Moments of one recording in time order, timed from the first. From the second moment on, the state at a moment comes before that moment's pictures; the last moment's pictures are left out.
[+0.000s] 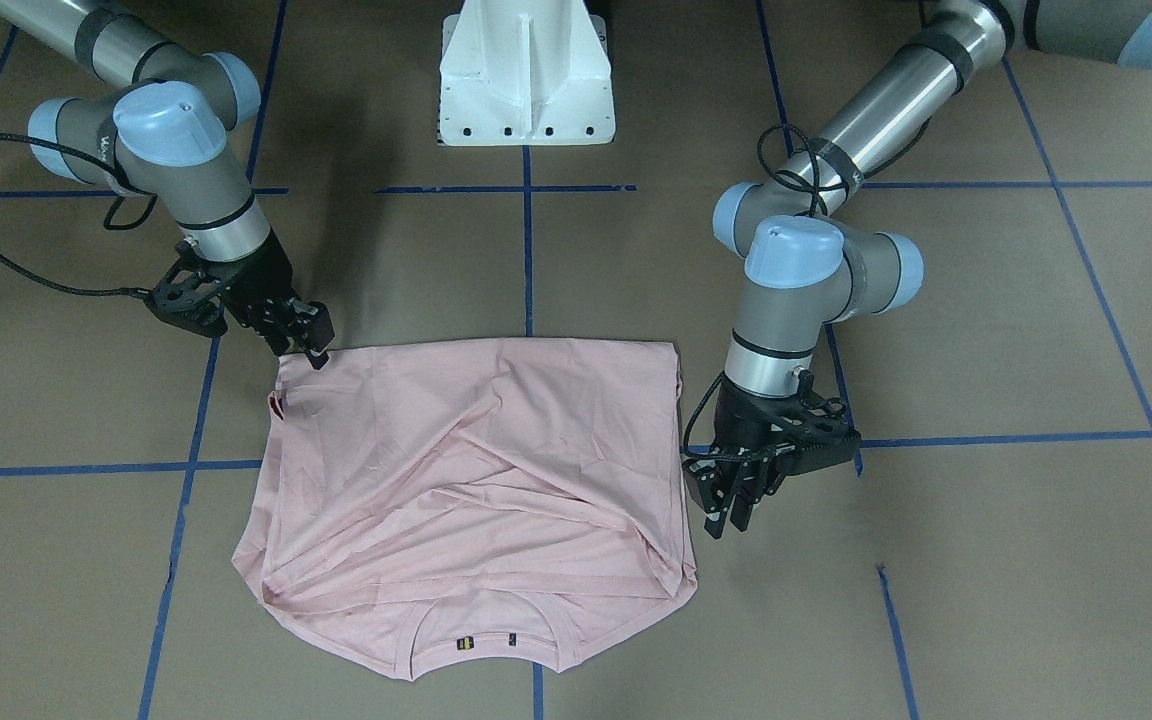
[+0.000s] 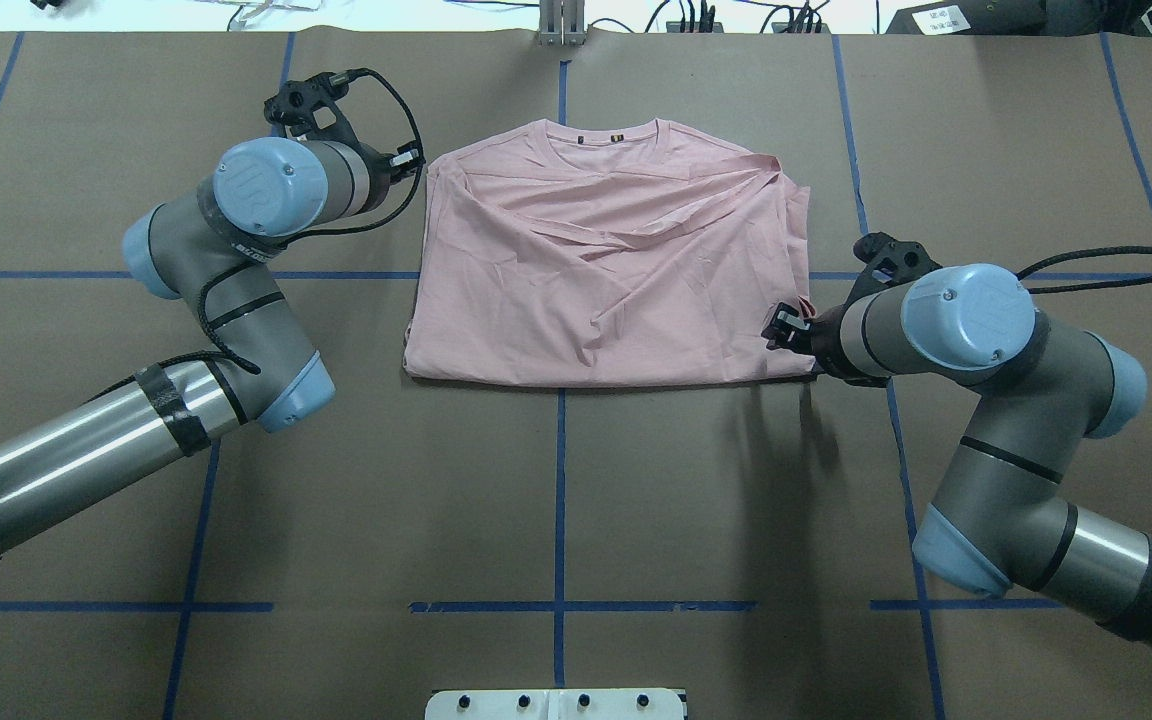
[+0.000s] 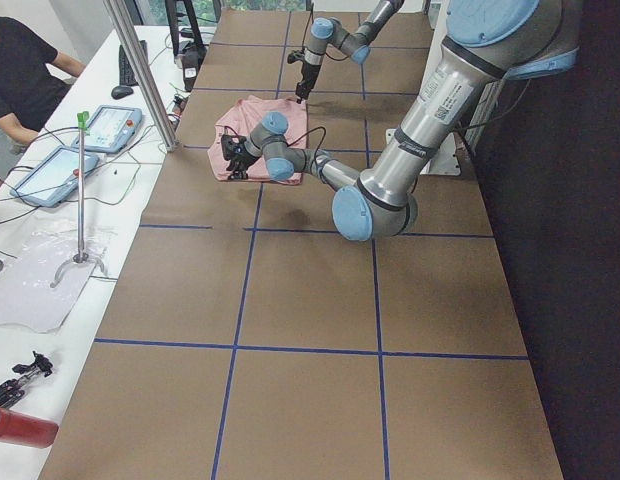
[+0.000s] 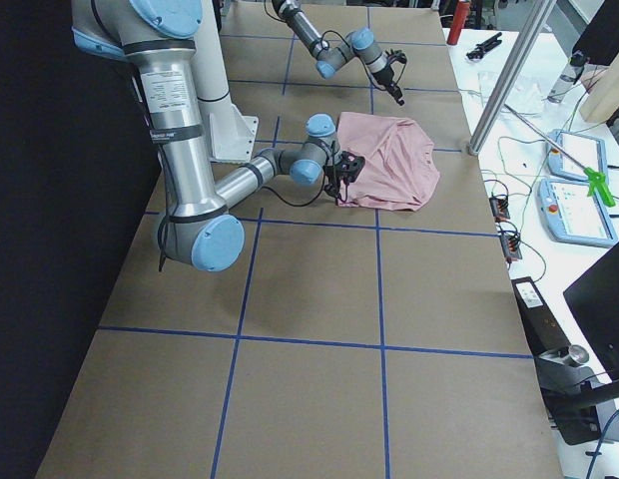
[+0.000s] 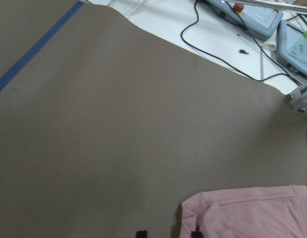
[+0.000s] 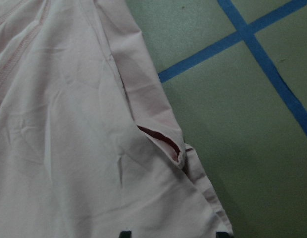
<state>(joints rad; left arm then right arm) -0.72 -2.25 -1.22 -2.31 -1.51 -1.49 0.60 -1.32 1.75 -1.11 1.76 1.66</state>
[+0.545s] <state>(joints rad) -0.72 -2.25 -1.22 -2.32 -1.51 -1.49 0.60 -1.33 1.73 -1.11 1.76 1.66</state>
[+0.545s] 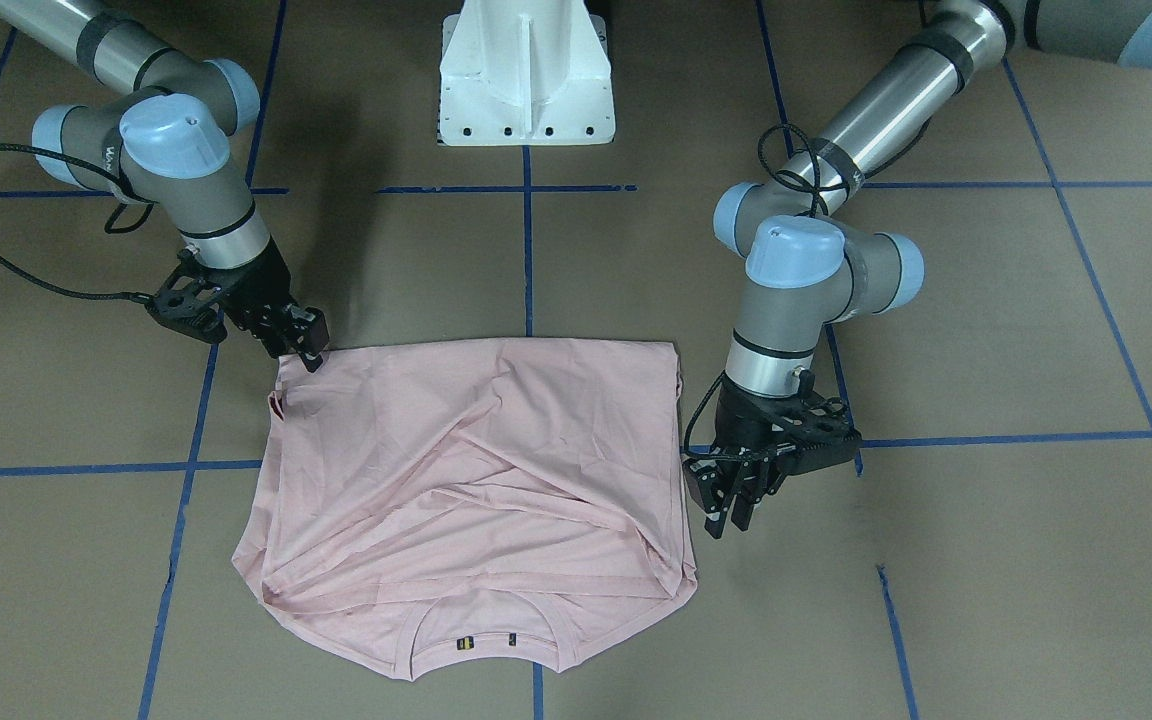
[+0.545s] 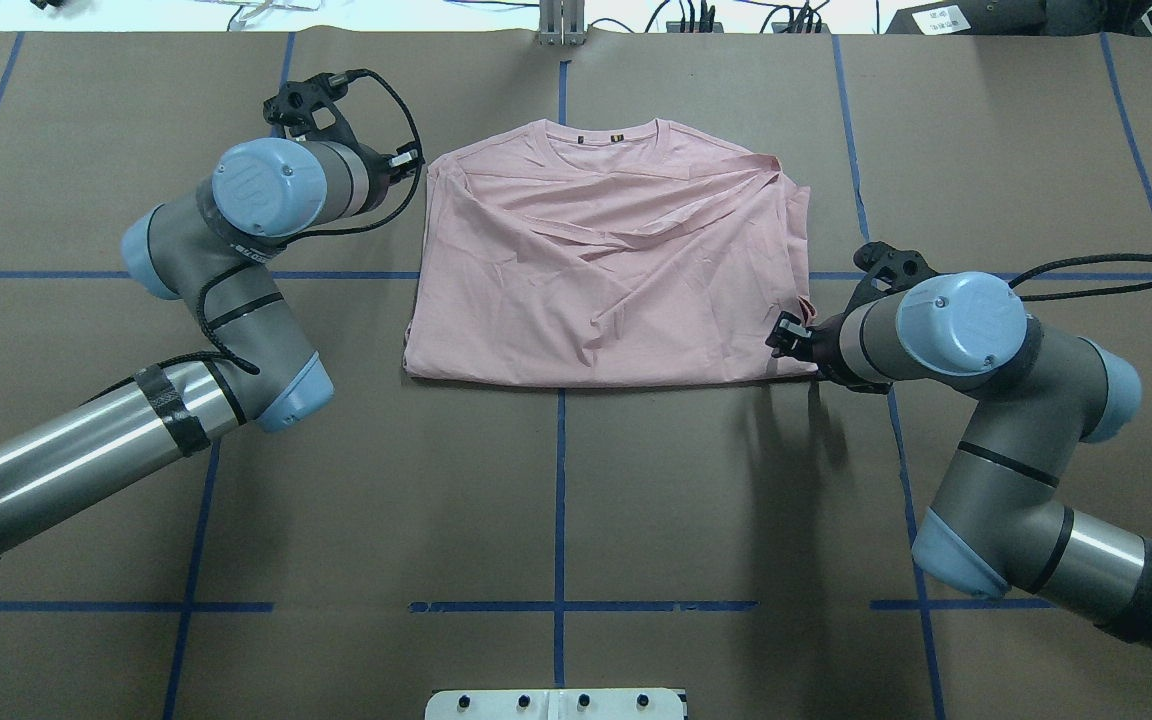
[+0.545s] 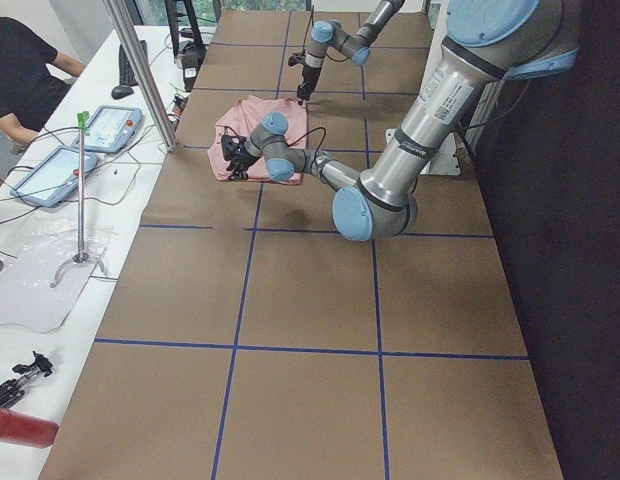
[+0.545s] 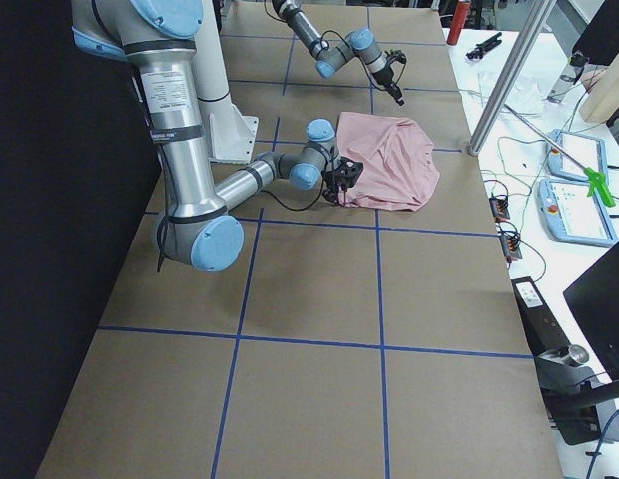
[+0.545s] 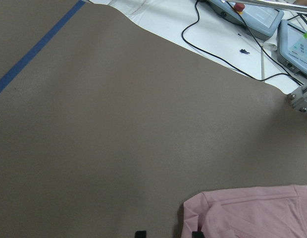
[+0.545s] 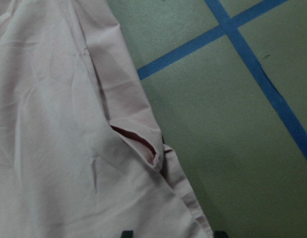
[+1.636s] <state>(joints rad) -0.72 -2.24 -1.23 -2.31 -1.51 -1.49 0.60 -1.37 1.78 -1.10 1.80 1.66</state>
